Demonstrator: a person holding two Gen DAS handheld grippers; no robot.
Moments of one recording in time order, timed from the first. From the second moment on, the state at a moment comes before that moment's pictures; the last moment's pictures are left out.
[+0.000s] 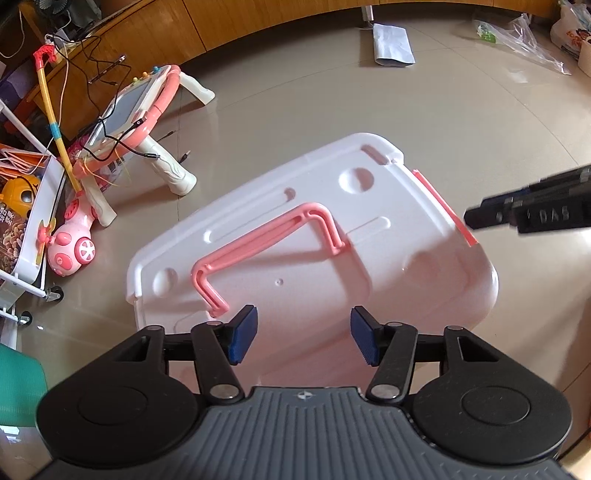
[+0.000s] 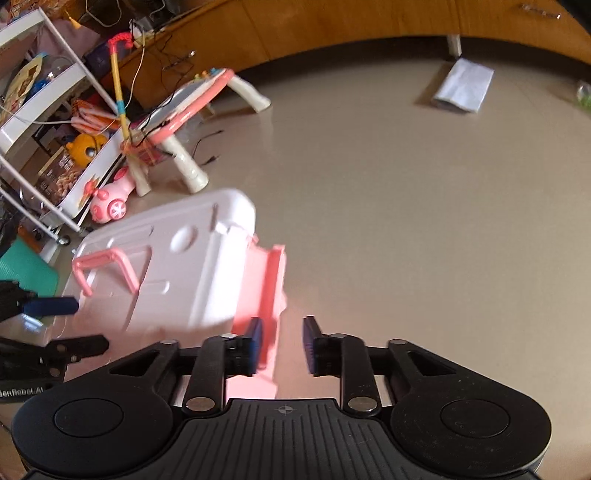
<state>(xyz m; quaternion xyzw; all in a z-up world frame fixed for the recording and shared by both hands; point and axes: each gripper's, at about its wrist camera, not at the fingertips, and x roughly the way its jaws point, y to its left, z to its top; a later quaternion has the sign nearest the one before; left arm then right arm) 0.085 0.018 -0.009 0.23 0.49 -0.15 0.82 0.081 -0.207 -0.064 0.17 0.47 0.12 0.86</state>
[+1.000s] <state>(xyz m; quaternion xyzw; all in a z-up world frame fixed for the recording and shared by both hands) 0.088 0.023 -0.010 0.22 0.49 -0.14 0.83 0.073 -0.168 -0.026 0.10 0.44 0.17 0.88</state>
